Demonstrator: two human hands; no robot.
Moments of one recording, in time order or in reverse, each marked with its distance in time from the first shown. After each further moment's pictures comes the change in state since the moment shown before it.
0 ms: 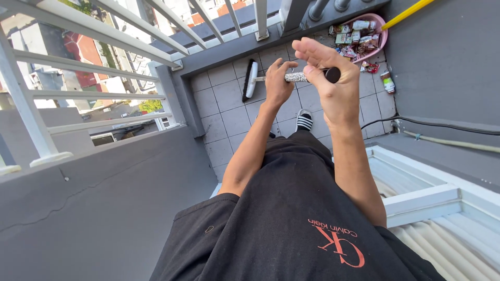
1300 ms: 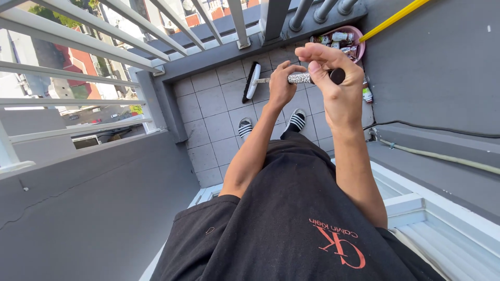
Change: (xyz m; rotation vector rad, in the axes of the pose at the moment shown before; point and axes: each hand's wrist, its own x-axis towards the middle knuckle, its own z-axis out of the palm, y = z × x) left_hand 0.031 0.085 0.080 -0.092 -0.019 0.043; right_hand 0.028 -0.015 -0.105 -0.054 0.000 -0.092
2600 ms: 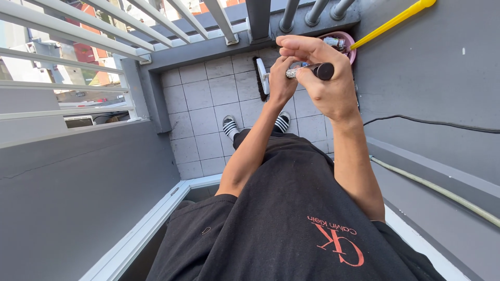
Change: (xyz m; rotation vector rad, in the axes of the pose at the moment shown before) left_hand 0.038 0.095 0.114 -0.140 0.113 -0.092; right_hand 0.060 -0.015 -0.149 -0.082 -0.357 -0.066
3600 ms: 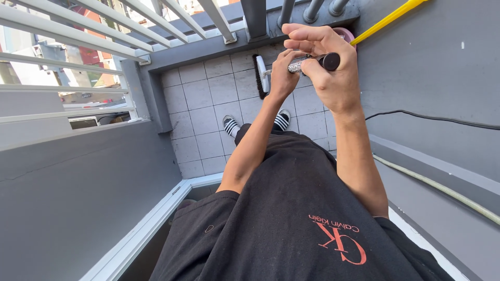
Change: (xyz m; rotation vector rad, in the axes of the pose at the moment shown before) left_hand 0.016 -0.034 0.044 0.092 0.057 0.177; right_hand -0.001 0.015 -0.032 0.057 0.056 -0.064
